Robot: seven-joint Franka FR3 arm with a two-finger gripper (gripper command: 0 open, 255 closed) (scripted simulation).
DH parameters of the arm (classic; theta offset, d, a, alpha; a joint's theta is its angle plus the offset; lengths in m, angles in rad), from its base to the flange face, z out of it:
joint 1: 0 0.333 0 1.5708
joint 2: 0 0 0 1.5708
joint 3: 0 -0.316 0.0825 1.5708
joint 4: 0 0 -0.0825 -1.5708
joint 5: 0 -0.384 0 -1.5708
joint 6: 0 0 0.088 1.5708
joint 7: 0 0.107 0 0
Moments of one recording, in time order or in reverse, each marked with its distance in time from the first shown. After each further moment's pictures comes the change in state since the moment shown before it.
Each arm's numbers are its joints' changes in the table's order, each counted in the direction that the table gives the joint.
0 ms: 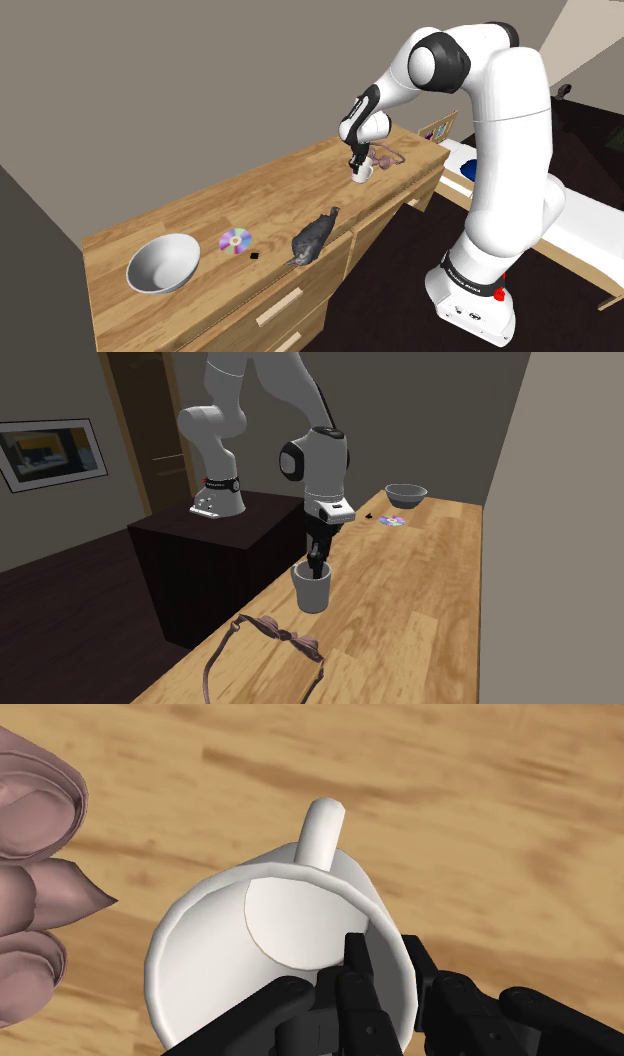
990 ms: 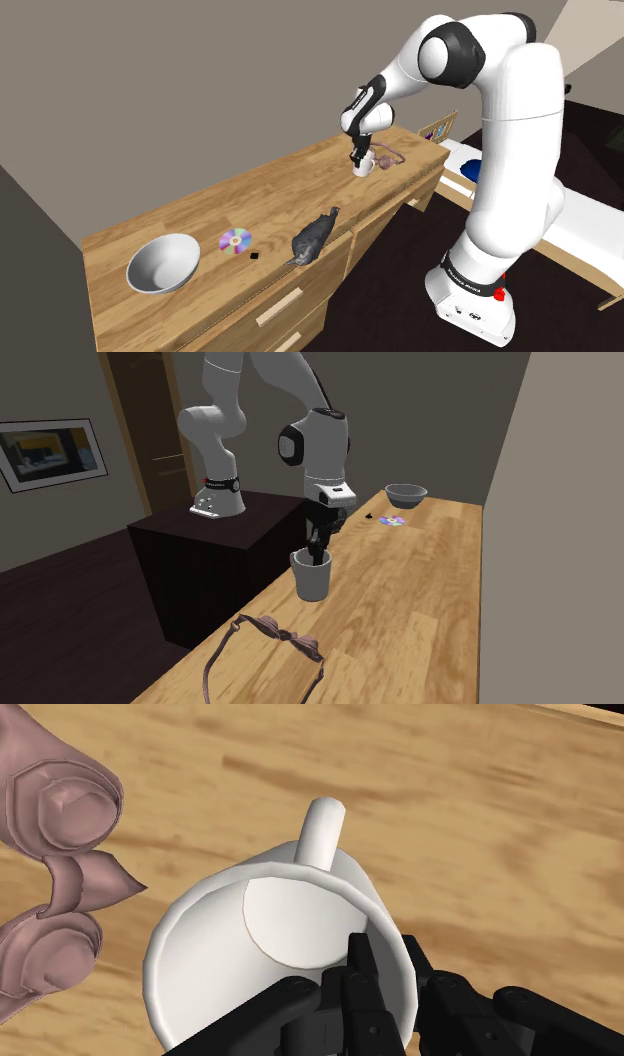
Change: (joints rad) arm 0.020 0.082 0.024 0.015 0.028 -0.065 0.016
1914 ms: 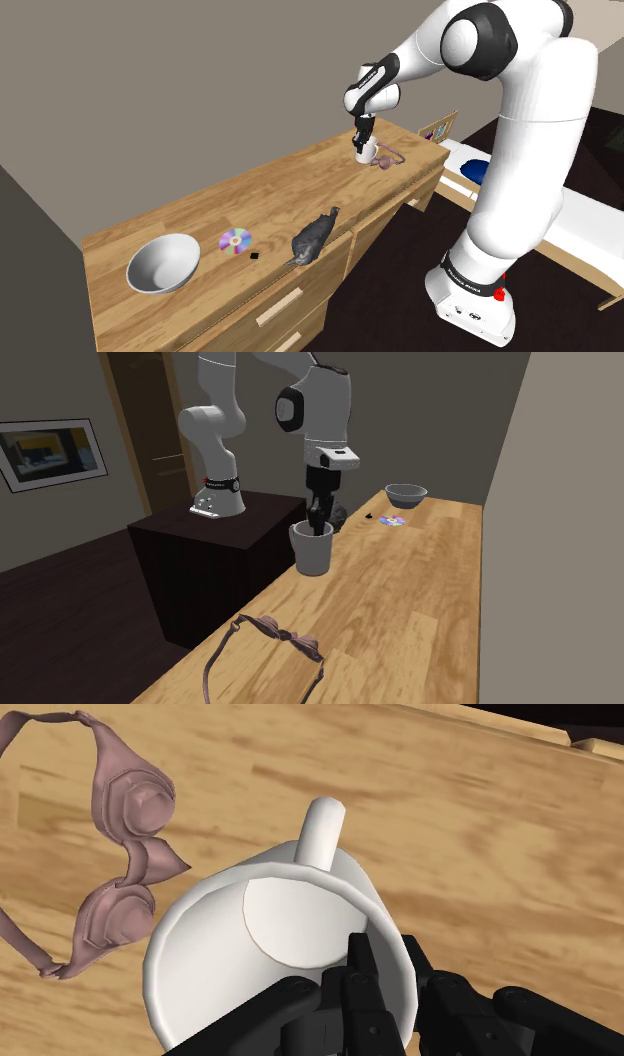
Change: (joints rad) arm 0.028 0.146 0.037 -0.013 0.060 -0.155 0.033
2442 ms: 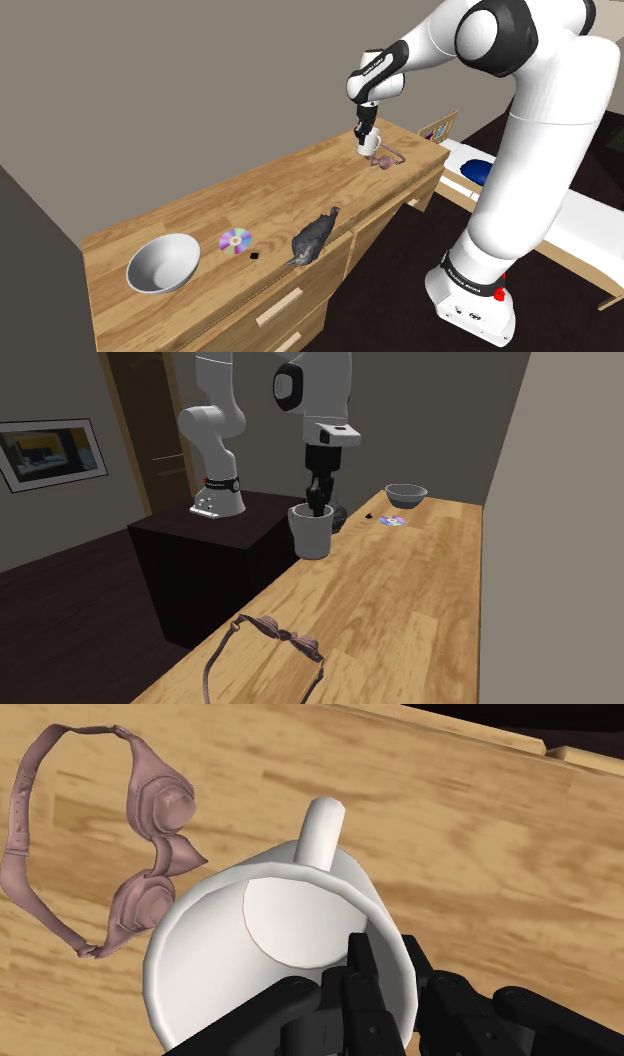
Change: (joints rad) arm 0.011 0.077 0.013 -0.018 0.032 -0.092 0.017
